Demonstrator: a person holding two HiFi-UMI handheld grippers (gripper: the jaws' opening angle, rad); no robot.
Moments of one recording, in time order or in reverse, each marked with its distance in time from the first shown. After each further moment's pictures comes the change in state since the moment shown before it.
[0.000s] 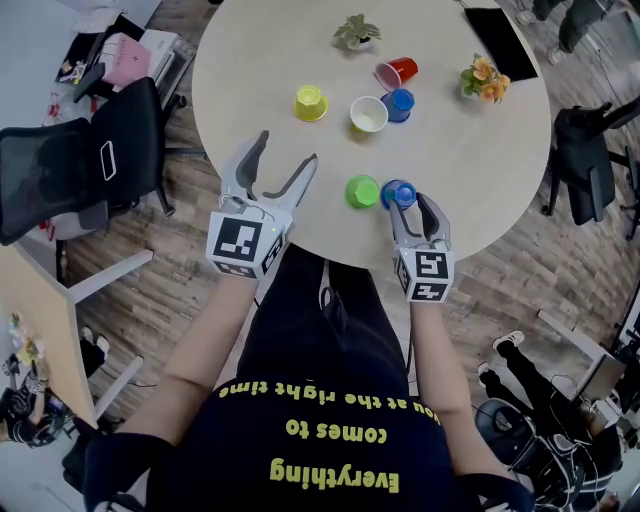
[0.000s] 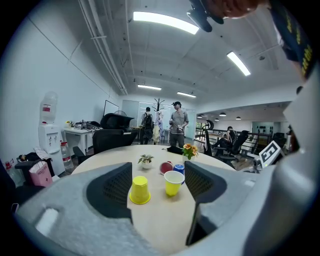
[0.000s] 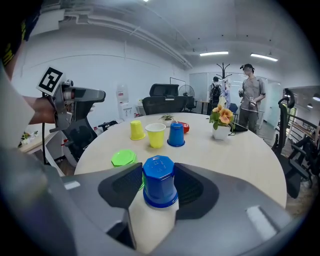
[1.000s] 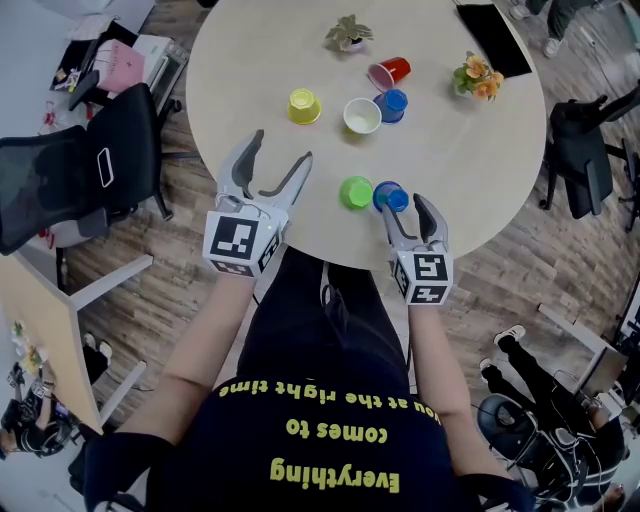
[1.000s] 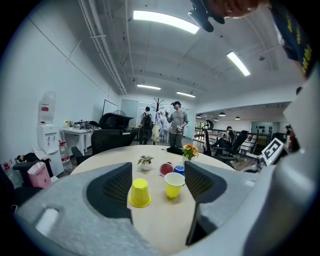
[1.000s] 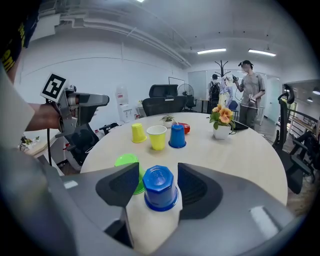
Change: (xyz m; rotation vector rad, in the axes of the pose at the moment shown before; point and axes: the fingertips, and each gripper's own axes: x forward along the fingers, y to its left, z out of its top) left arm 0.010 0.003 0.005 0.001 0.004 -0.010; right arm -0.006 0.003 0.007 0.036 0.005 0.019
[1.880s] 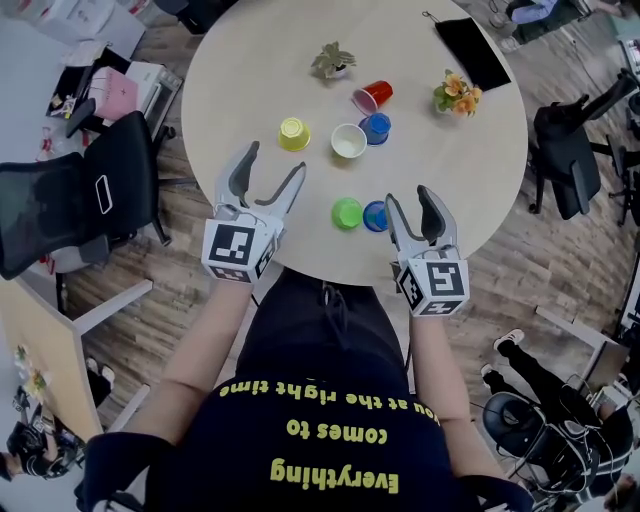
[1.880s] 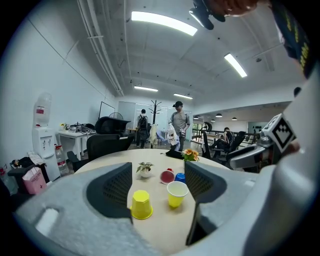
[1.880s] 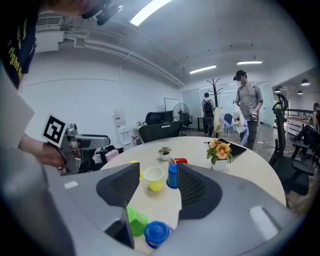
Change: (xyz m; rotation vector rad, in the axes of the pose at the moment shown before) left arm 0.017 0.010 0.025 0.028 -0.017 -0.035; right arm -0.029 -0.007 0.118 0.053 -0.238 -0.017
